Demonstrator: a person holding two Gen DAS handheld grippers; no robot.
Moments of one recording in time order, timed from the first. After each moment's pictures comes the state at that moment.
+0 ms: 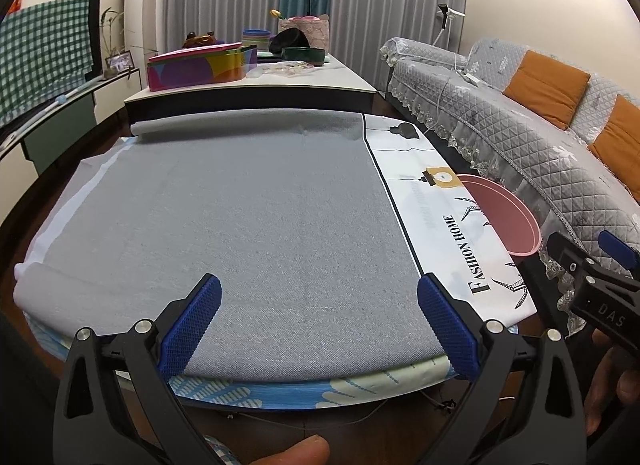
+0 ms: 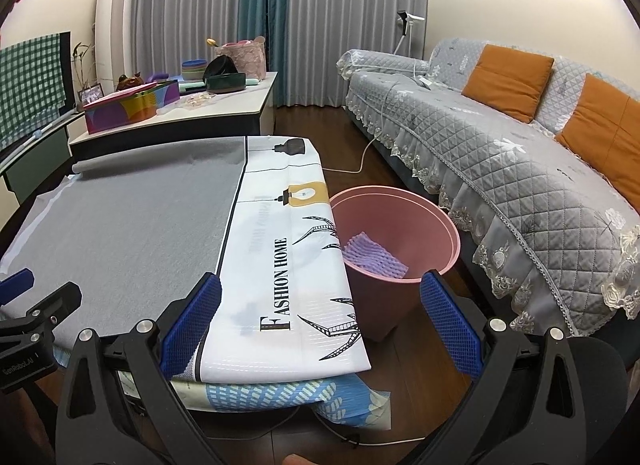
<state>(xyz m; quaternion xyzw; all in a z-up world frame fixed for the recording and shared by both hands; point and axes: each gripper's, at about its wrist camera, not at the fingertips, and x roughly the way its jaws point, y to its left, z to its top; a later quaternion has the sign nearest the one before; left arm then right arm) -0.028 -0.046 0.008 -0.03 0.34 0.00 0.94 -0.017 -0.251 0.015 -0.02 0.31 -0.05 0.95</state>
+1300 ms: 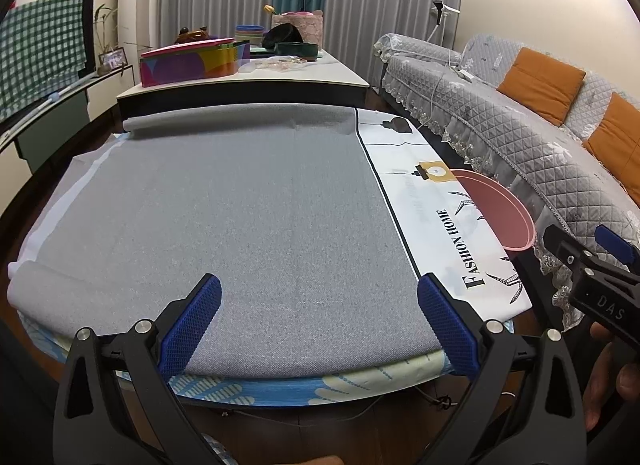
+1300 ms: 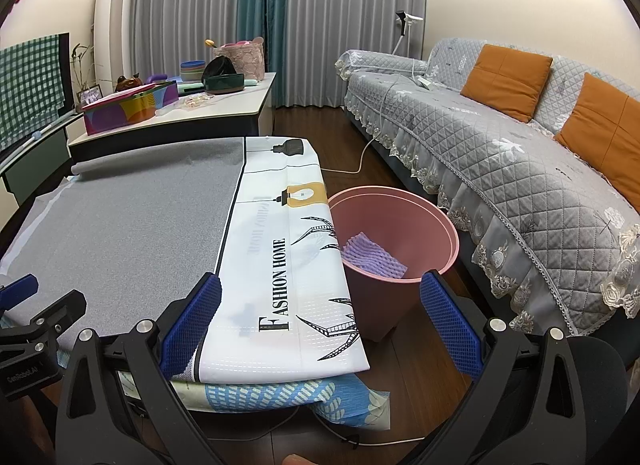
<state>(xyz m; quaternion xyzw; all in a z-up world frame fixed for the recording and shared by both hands) -0.026 -0.049 0.003 -0.04 0.35 -0.02 0.94 -0.017 -0.255 0.015 -0.02 0.30 -0.05 0.95</state>
